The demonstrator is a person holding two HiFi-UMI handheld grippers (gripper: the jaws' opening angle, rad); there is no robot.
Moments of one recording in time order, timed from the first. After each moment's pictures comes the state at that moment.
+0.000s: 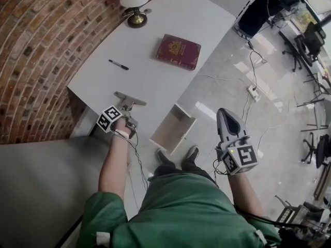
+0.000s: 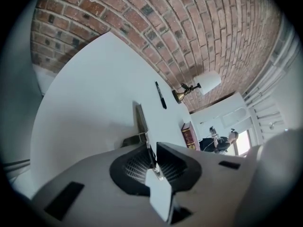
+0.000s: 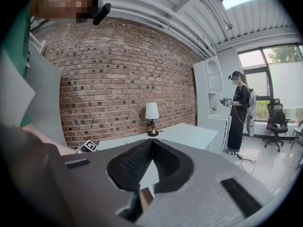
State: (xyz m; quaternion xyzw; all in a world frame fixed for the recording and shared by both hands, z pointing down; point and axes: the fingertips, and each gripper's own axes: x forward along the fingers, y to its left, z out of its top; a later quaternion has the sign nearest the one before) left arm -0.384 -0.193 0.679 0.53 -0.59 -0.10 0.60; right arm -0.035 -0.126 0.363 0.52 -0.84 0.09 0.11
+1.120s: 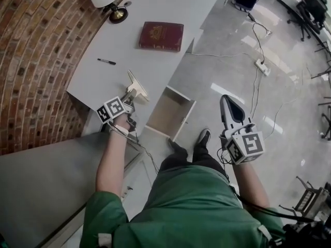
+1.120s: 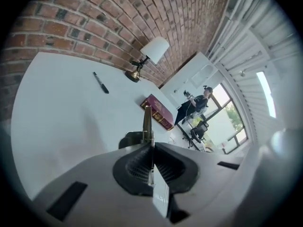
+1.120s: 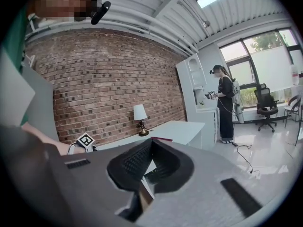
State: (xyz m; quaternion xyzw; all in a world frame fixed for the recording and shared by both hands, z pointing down) left arm -0.250 -0.190 0.597 0.72 -0.48 0.05 0.50; right arm 0.073 -0.096 0.392 0.56 -0.82 0.14 0.05
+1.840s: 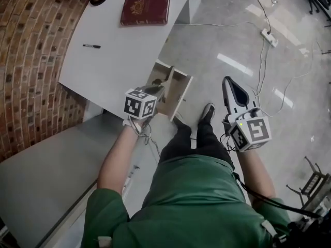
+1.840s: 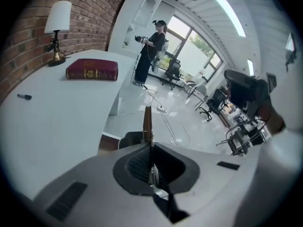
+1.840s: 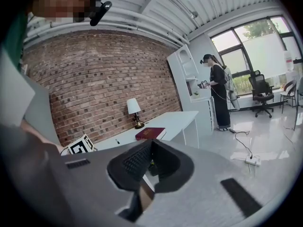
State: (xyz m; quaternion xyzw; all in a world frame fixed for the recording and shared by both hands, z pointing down) left arm -0.072 -0.093 0.639 0.82 -0.28 0.37 0.34; right arm 0.130 -0.093 0.456 0.56 -0.80 0.20 0.05
